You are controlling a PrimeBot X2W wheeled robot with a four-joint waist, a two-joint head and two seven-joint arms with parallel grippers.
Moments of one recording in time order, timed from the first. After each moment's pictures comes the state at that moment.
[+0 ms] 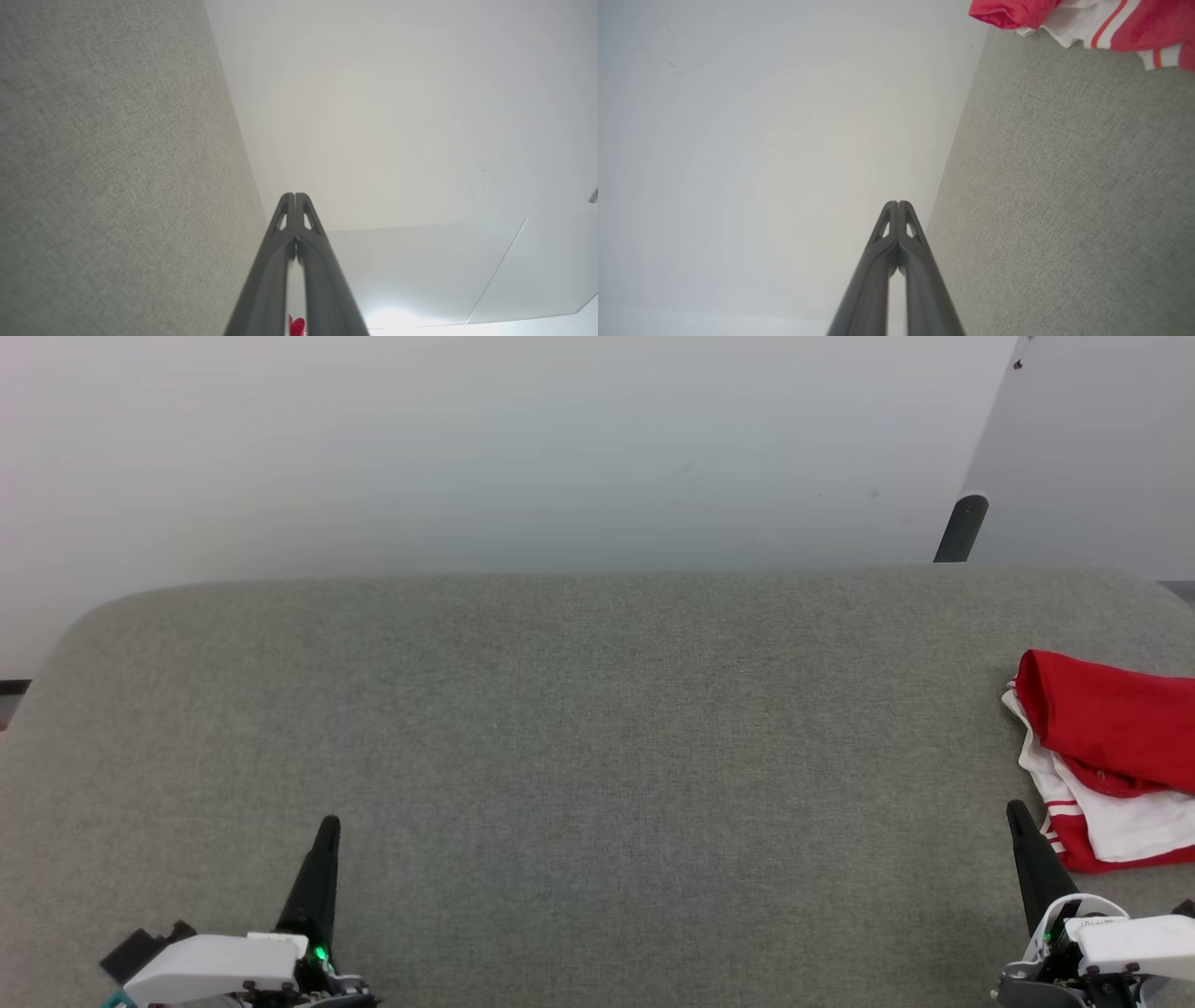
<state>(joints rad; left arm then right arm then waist) -0.08 0.07 0.12 0.24 -1.51 -0.13 0.08 -0.08 -0.06 -0.11 0.24 1.48 0.13 0.09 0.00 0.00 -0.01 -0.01</state>
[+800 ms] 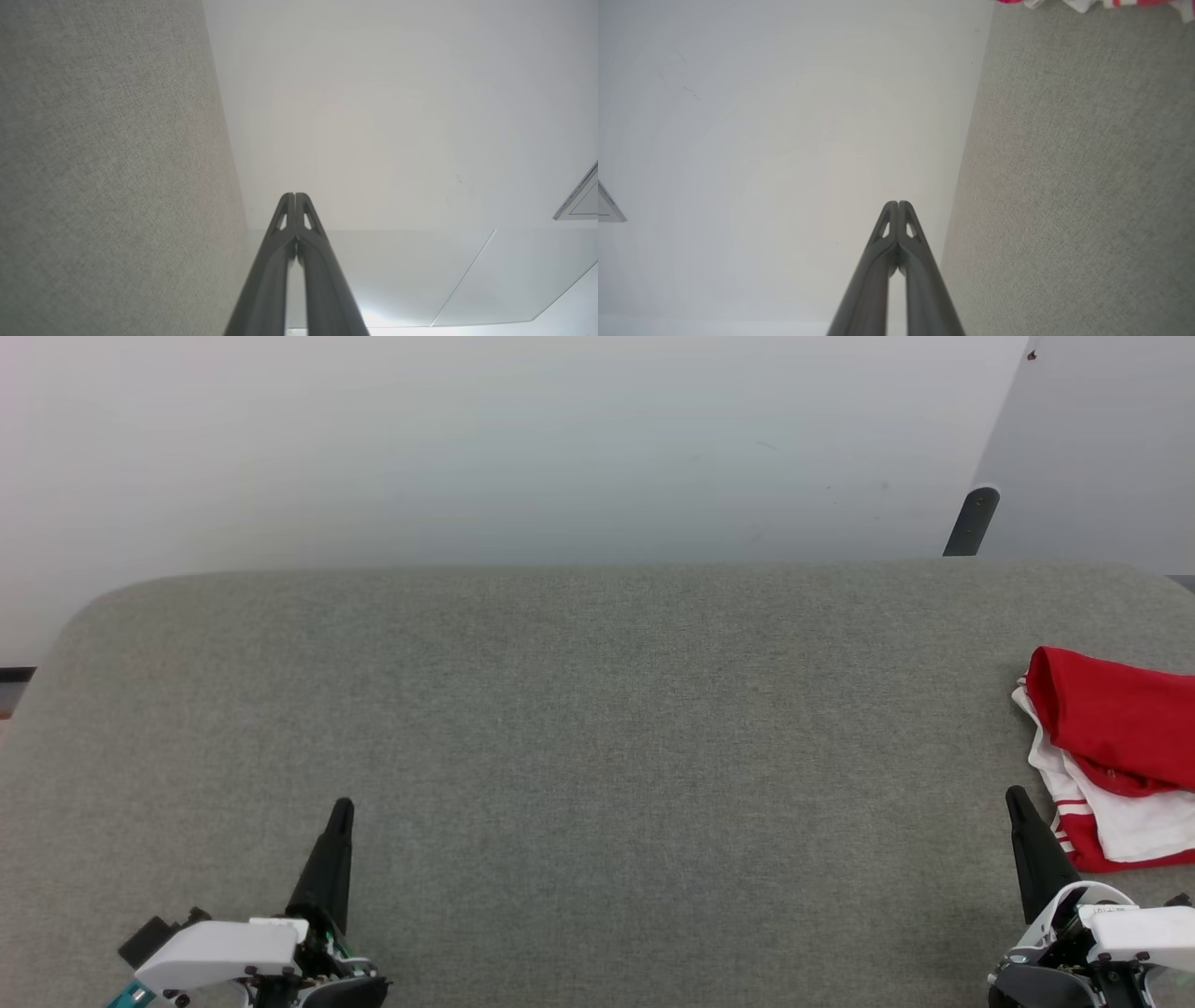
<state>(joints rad) -0.11 0.05 0.11 0.25 -1.61 -0.13 0.11 -0.11 -0.05 -0.11 0.25 1.61 0.13 0.11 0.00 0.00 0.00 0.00</state>
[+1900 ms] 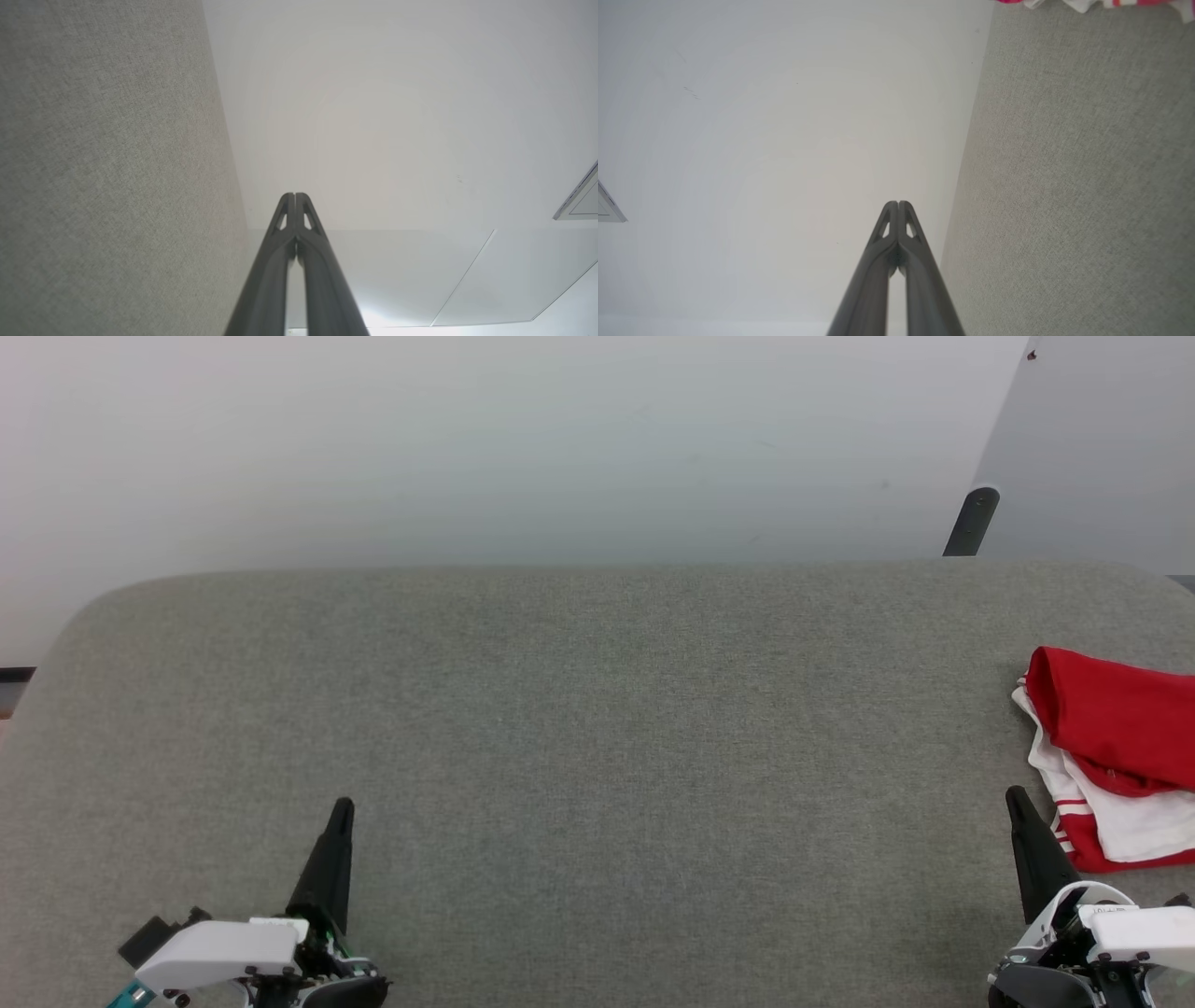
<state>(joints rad) -0.11 0.05 0.11 0.25 -1.61 -0.13 0.11 -0.11 -0.05 -0.11 0.25 1.61 0.13 0.11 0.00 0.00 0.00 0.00</state>
